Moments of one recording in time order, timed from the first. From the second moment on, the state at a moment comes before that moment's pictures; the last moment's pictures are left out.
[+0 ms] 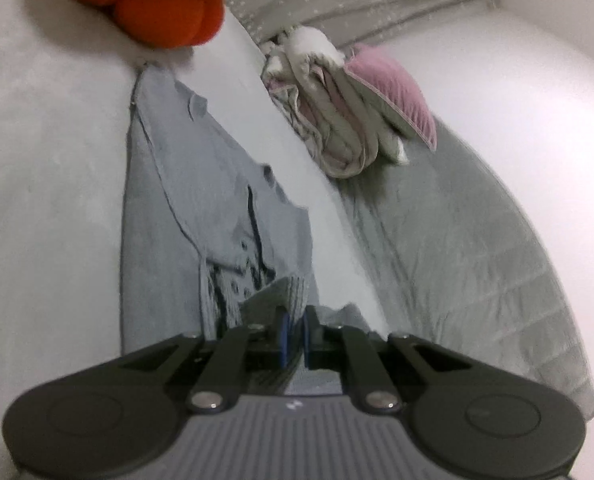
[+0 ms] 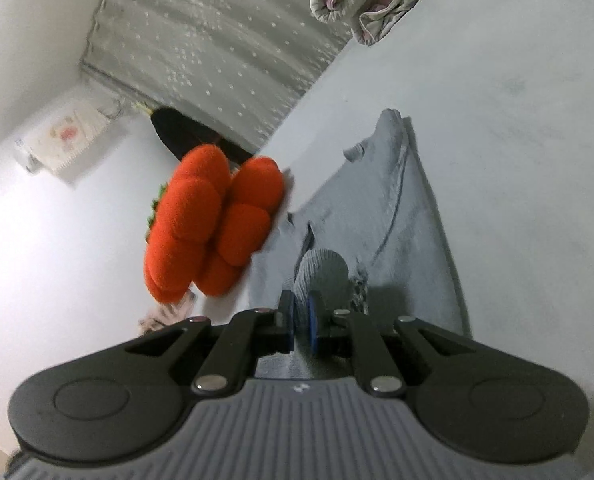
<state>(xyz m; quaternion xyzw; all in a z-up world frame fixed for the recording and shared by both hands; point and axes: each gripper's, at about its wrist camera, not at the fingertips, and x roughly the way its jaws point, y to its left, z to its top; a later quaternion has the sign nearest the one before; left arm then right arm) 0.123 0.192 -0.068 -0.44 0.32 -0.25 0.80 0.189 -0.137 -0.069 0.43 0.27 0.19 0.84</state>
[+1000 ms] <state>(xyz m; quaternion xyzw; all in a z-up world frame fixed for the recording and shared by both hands) 0.095 0.192 -0.046 -0.37 0.37 -0.13 0.84 0.165 -0.137 -0.056 0.37 0.31 0.08 0.87</state>
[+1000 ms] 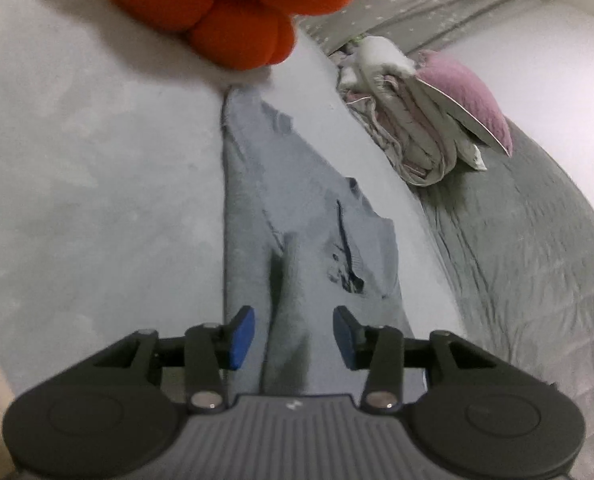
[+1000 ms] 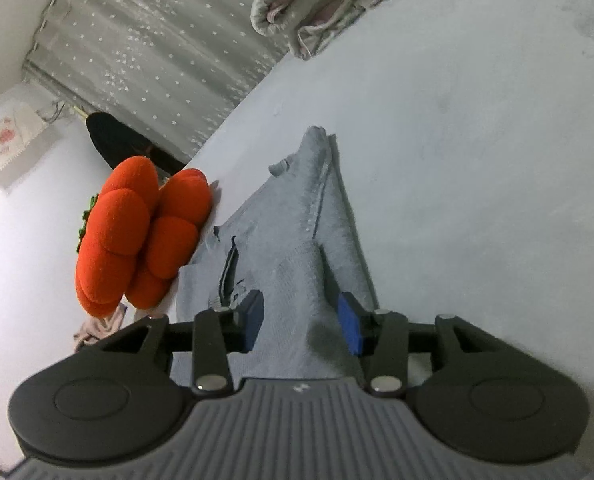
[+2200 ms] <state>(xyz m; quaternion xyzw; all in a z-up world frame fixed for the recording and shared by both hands) 0.043 0.187 -0.038 -0.36 0.40 -0.15 0.83 0.126 -0.143 -0.072 0.35 0.37 0.06 0.86</state>
